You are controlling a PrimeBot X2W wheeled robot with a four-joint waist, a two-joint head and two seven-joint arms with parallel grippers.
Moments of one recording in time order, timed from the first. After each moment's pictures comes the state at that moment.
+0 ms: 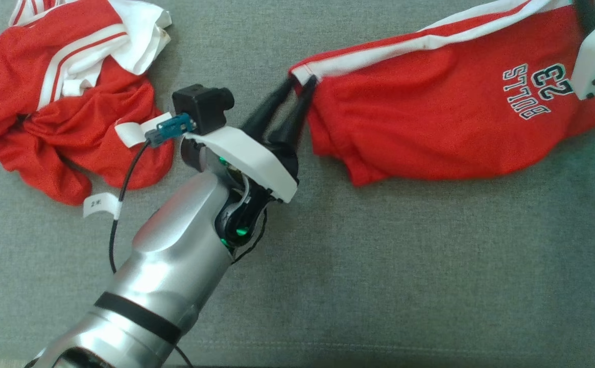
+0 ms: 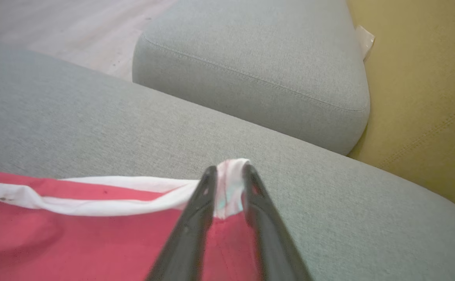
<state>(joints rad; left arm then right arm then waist) -0.75 0.05 -0.76 0.60 -0.88 -0.12 -0.26 -0.88 -0.51 0.37 0.54 0.34 0.13 0.31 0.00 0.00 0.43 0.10</state>
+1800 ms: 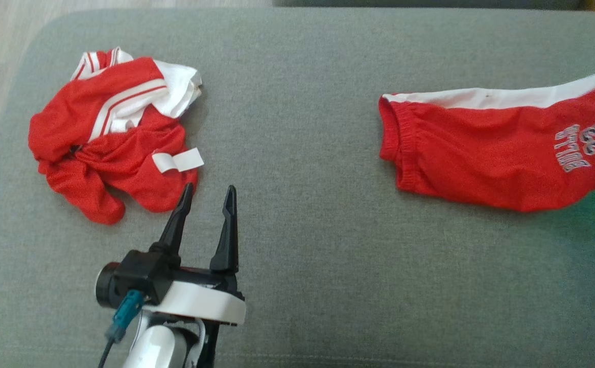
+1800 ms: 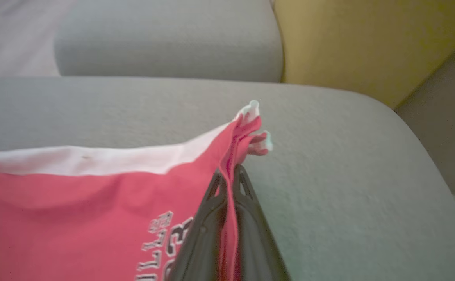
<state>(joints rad) -0.04 0.05 -0.36 0.00 -0.22 0.11 -0.26 -0.79 -0.59 0.41 1.01 0.58 0.13 0.13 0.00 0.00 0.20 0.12</state>
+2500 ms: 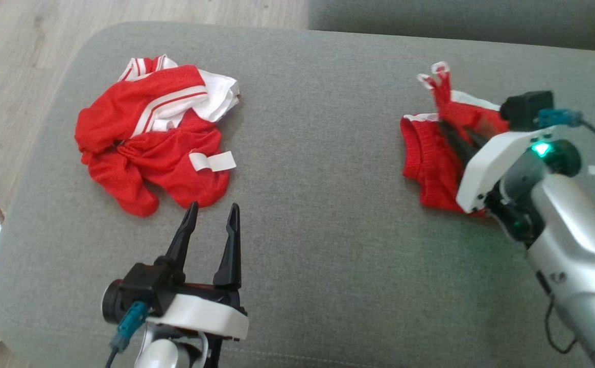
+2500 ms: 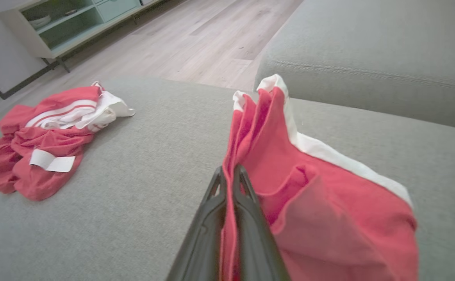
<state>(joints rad) 0.00 0.05 -0.37 0.02 -0.25 0.11 -0.26 -0.65 -0.34 0.55 0.61 0.65 0.13 0.20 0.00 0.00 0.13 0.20</state>
